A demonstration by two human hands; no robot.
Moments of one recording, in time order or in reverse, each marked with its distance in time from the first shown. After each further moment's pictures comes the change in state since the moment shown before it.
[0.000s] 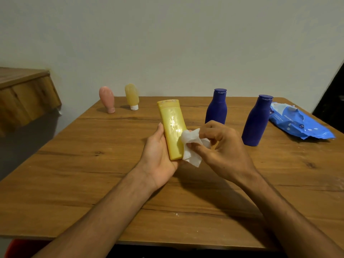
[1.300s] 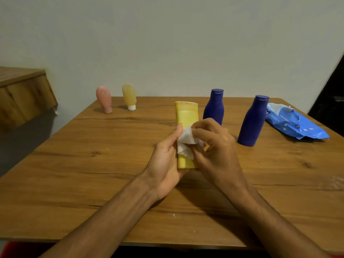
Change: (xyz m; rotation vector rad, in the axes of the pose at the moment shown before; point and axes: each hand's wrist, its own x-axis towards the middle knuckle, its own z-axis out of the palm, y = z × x) left_hand -0.011 -0.017 0.007 0.135 -0.248 0.015; right_hand -0.009 -0.008 0.013 -0.109 0.206 -0.200
